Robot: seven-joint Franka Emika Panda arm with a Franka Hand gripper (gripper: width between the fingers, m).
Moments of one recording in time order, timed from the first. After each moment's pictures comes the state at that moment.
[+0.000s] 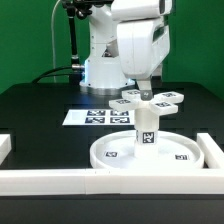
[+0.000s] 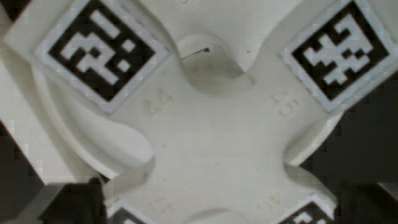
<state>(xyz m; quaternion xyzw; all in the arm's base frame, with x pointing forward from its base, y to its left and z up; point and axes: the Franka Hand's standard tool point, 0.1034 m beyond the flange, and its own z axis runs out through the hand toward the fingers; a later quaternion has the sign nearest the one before) 0.568 0.040 0.117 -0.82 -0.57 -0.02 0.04</state>
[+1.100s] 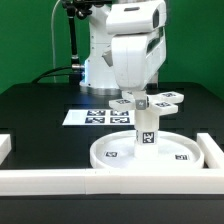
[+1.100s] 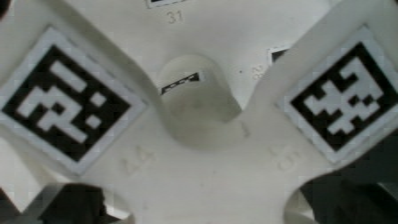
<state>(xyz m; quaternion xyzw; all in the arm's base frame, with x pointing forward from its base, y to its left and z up) 0.562 0.035 0.103 -0.83 -0.56 -0.01 0.05</state>
